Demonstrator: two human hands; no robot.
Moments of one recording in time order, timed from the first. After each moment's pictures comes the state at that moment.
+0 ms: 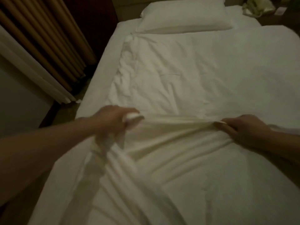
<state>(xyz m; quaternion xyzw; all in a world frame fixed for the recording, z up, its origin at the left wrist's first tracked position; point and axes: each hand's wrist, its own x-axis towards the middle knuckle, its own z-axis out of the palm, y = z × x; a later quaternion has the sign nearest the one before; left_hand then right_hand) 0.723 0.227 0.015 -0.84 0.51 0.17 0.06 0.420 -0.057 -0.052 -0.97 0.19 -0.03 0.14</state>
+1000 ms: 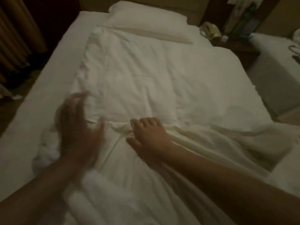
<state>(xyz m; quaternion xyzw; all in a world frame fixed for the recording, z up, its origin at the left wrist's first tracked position) 0.687 0.243 -0.056 -0.86 0.35 -0.16 -0.32 0.543 0.088 -0.064 -0.98 0.19 -0.01 0.06</state>
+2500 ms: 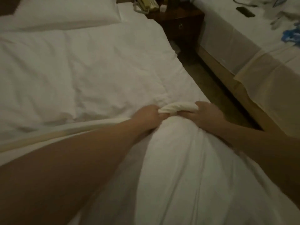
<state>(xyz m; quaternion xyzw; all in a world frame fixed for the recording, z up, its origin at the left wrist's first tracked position) 0.384 -0.139 -0.089 -0.77 0.56 0.30 -0.11 0.188 -0.220 -0.081 -0.82 0.53 -0.02 0.19</state>
